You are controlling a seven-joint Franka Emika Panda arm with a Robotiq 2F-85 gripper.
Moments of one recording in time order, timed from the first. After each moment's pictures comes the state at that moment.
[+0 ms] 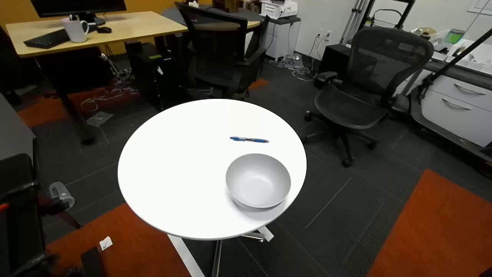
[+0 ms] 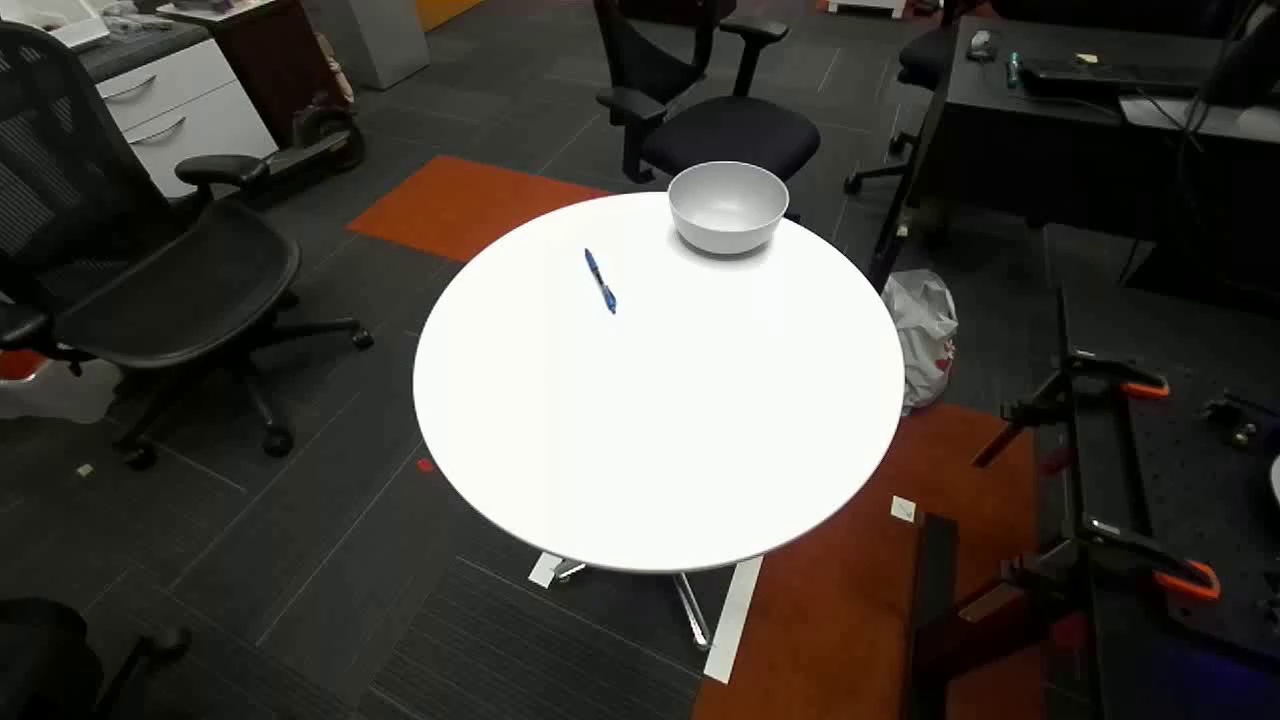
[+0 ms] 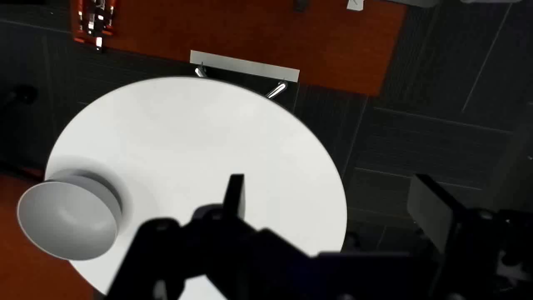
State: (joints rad) arm 0.15 -0.78 0.15 -2.65 0.08 1.97 0.06
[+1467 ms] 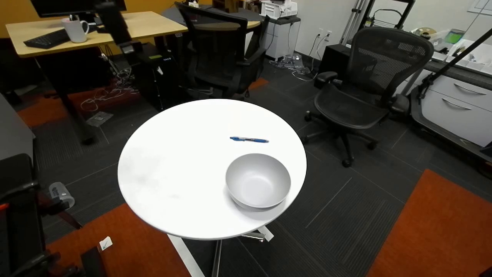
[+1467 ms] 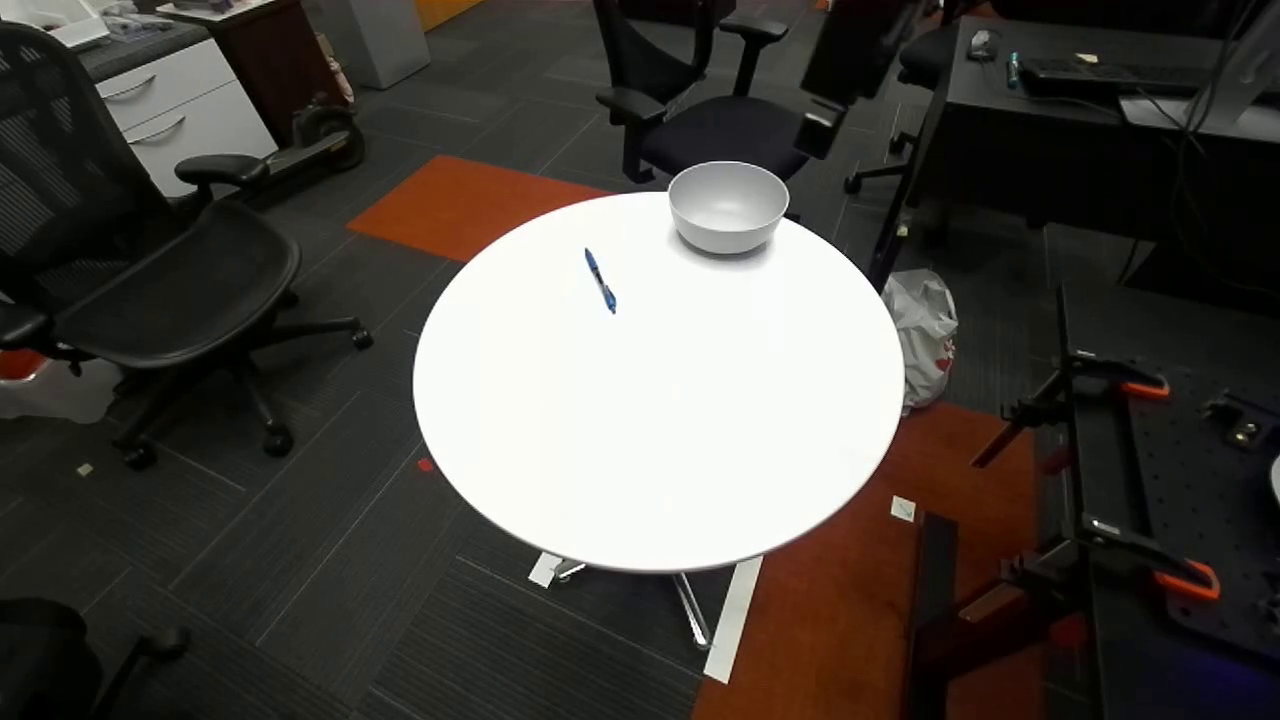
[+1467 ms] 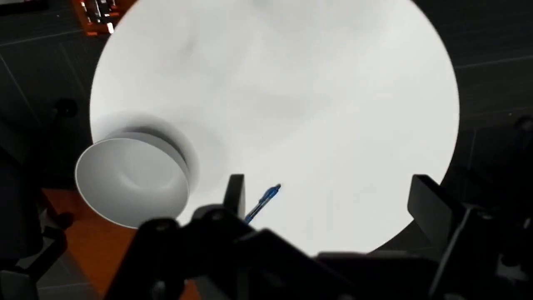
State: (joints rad) arm -0.05 -0.24 0.12 -2.38 -0.05 2.33 0.27
